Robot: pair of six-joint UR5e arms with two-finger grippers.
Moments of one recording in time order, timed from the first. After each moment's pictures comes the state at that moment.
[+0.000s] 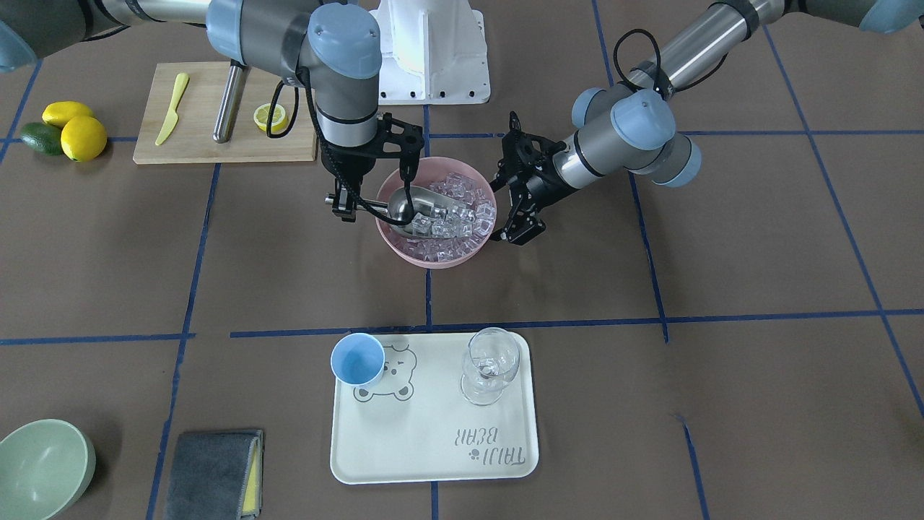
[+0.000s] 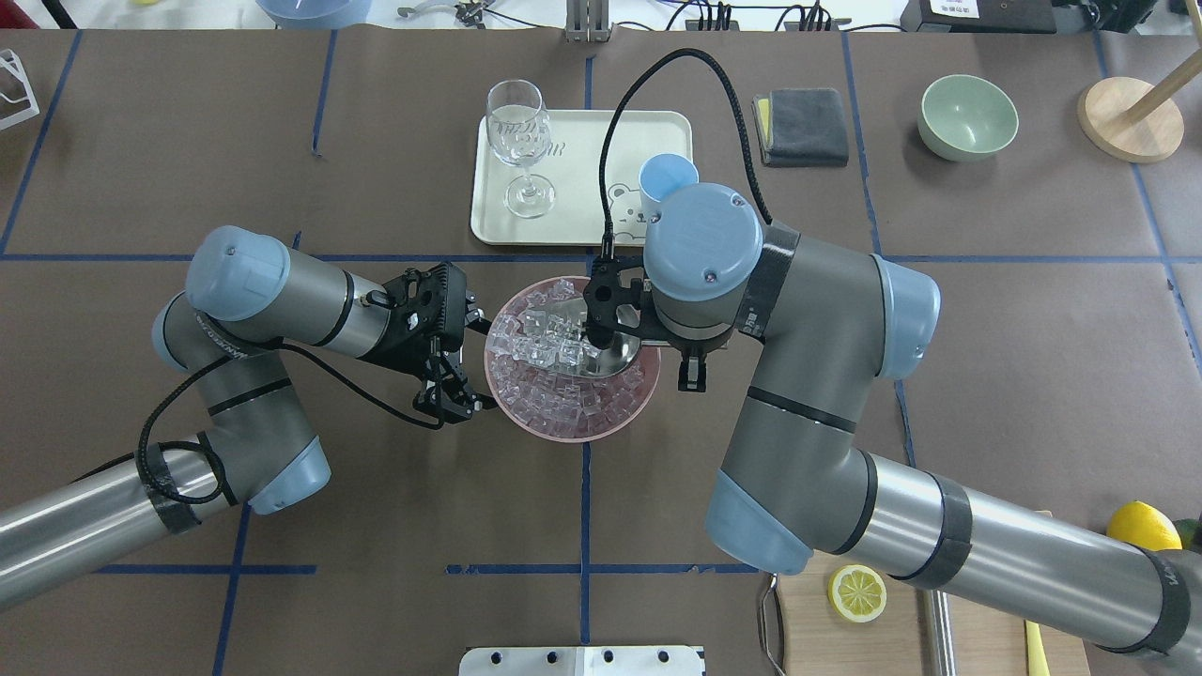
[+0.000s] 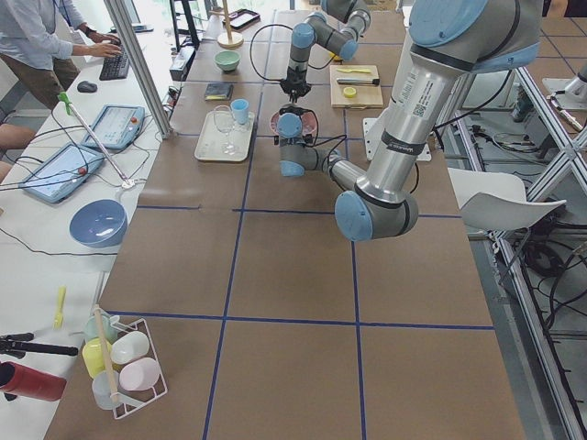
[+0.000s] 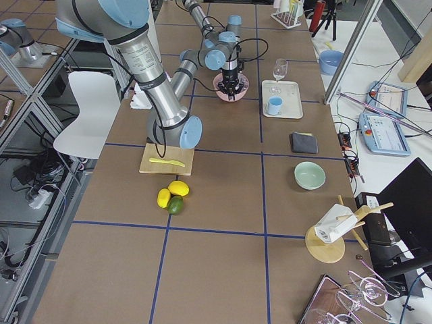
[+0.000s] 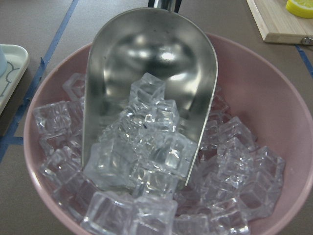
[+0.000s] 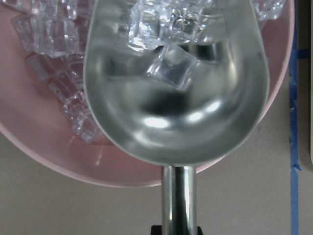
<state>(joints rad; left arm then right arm) -0.60 -2.06 -1.43 -2.65 -2.16 0.04 0.52 -0.89 1.77 -1.81 1.77 -0.29</state>
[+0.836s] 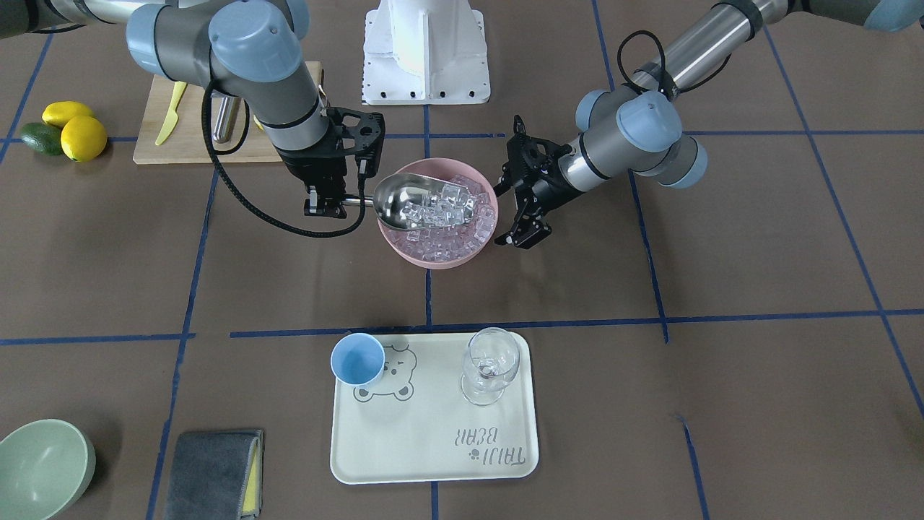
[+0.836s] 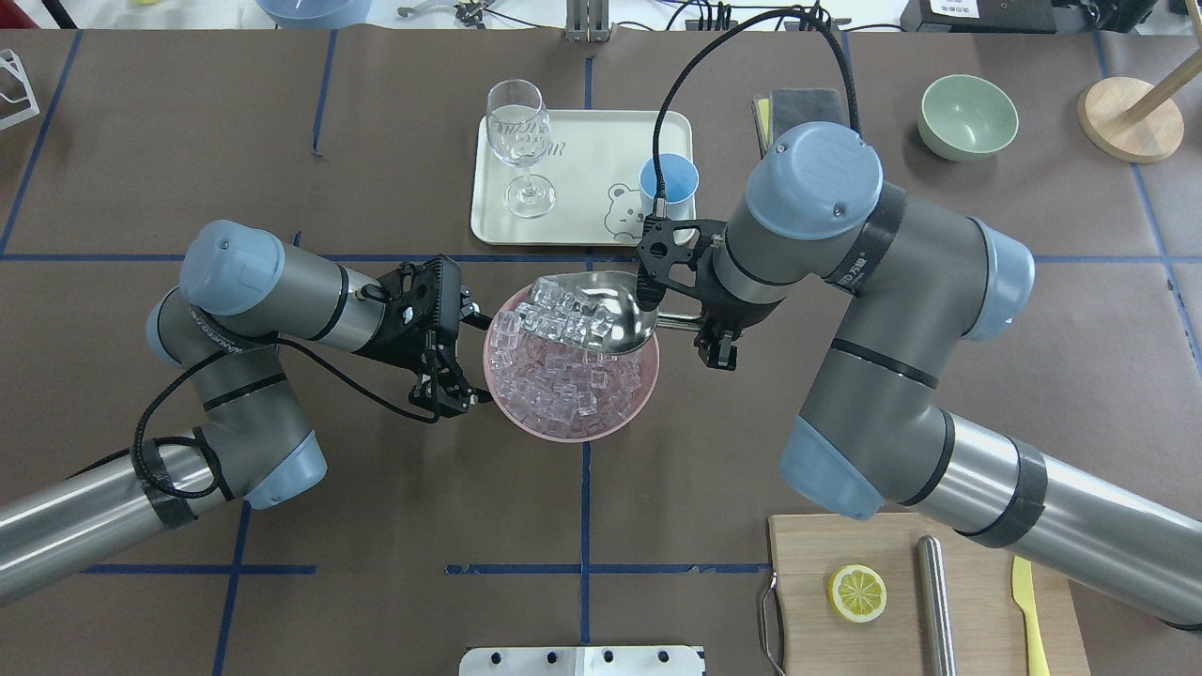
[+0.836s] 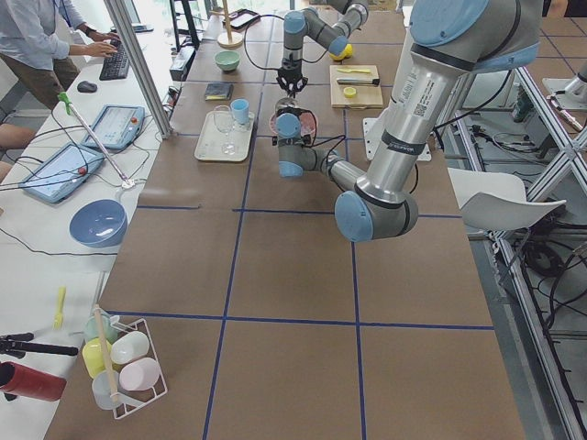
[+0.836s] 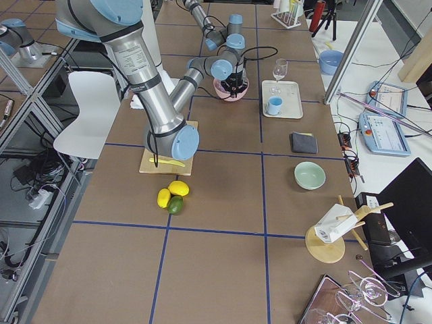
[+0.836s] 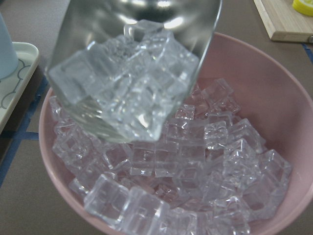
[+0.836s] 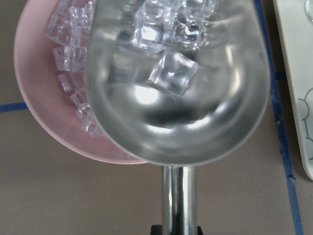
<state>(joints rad) -0.62 -2.05 -1.43 -2.64 -2.16 0.04 0.64 -1.00 1.84 -1.60 2.02 -0.29</state>
